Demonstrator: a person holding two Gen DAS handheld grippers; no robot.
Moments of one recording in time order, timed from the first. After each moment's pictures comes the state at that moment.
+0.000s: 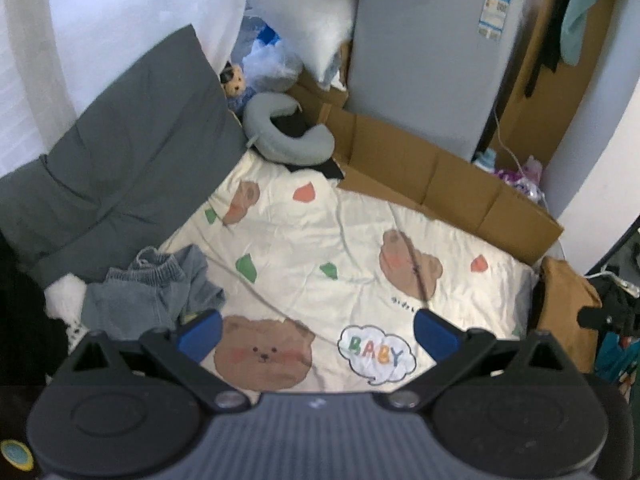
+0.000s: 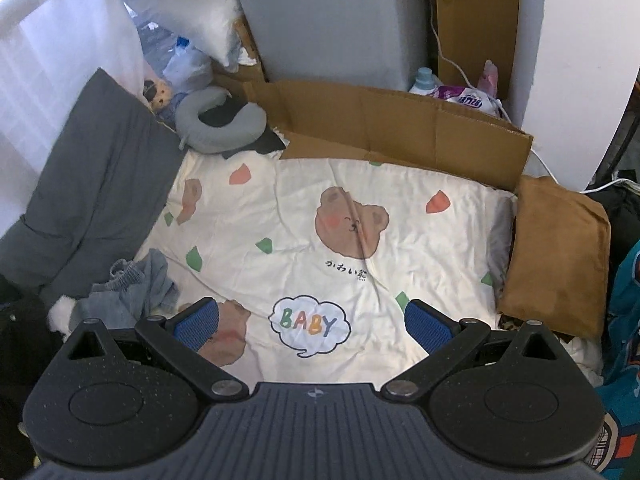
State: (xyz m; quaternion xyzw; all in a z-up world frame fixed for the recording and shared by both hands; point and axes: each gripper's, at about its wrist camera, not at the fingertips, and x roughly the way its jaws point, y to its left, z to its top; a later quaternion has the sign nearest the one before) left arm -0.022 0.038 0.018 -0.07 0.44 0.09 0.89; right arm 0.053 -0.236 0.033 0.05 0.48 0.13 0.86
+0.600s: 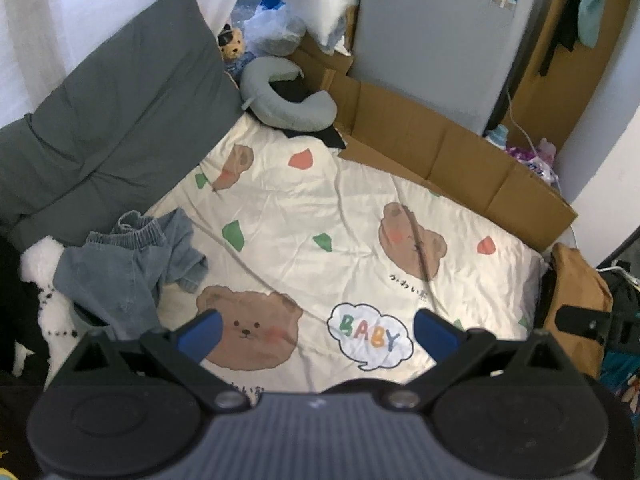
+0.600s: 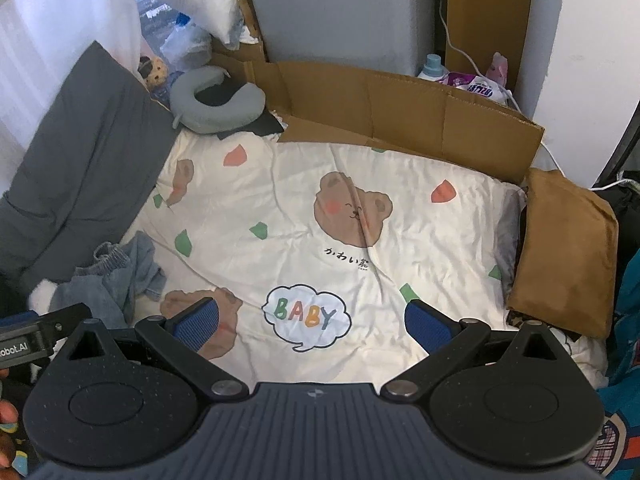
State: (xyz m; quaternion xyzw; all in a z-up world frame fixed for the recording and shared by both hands) left arm -0.005 0.016 -0.042 -0.09 0.47 0.10 0.87; right arm 0.057 -0.201 -0.009 0.02 0.49 0.13 0.86
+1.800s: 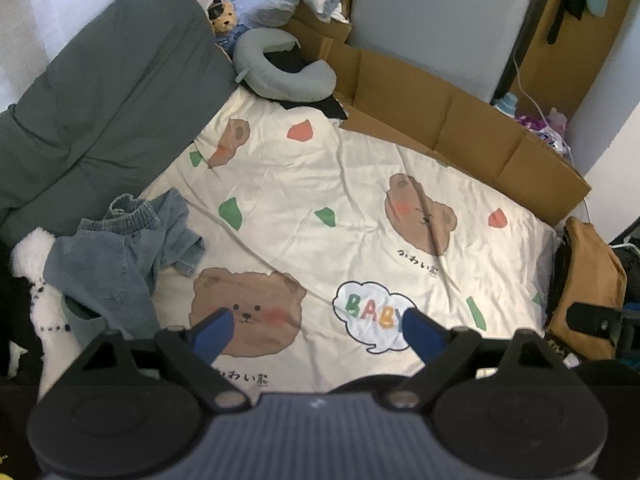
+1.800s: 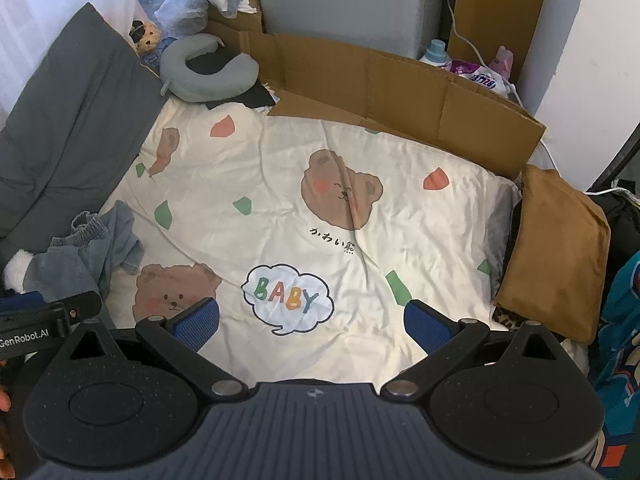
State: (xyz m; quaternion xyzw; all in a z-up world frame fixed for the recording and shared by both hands) left arm 0.016 0.017 -0.072 -0.08 0.50 0.10 0.85; right arm 0.067 -0.189 -0.026 -0.02 0.51 0.12 0.85
